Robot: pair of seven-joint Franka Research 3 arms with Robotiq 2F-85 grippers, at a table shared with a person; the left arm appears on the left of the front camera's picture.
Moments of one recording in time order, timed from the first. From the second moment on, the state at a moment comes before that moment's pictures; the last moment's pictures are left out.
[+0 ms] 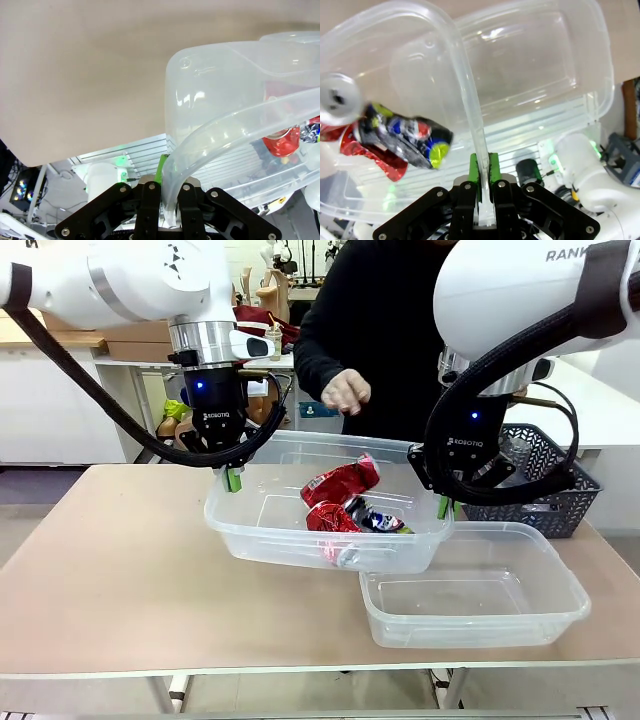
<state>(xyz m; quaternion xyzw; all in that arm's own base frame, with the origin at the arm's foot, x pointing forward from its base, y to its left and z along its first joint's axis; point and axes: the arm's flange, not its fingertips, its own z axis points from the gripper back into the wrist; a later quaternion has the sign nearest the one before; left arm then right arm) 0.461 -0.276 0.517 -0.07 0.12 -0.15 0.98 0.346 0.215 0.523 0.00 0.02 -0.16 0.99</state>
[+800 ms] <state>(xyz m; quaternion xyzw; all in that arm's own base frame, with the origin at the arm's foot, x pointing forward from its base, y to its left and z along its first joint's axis) 0.460 -0.276 0.517 -0.07 0.12 -0.15 0.98 0.346 0.215 0.523 0.00 0.02 -0.16 0.99</state>
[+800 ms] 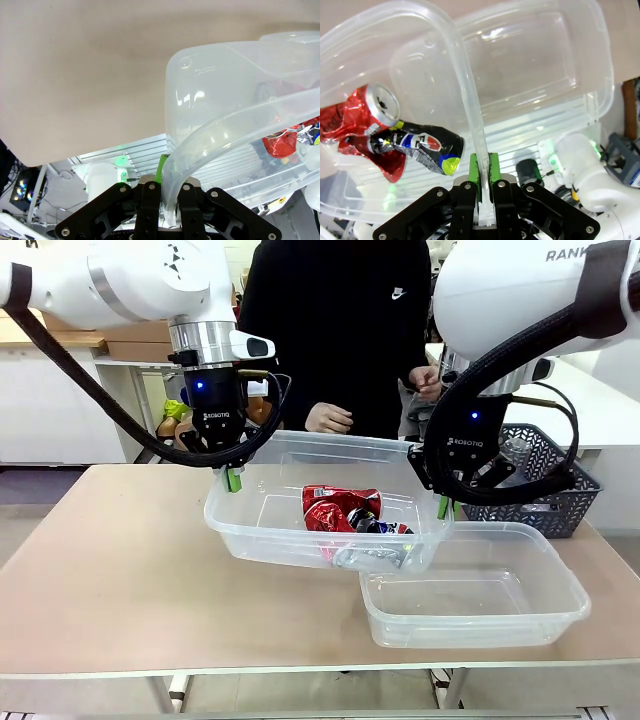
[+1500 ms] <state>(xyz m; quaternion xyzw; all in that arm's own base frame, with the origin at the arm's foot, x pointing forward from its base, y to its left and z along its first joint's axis) 0.502 -0.276 0.531 -0.07 0.10 -0.14 0.98 0.382 0.219 0.540 0.00 0.02 -0.15 0.99</state>
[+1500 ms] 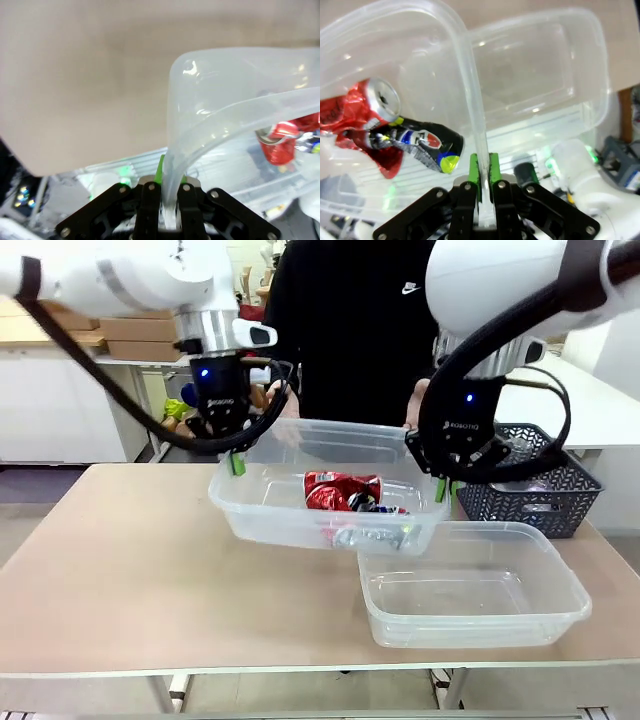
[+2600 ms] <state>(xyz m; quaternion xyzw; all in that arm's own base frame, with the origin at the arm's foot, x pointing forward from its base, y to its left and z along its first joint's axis) 0.636 -0.281 0.533 -0.08 0.13 -0.10 0.98 0.541 0.210 0.555 -0.02 0.07 -0.15 0.99</state>
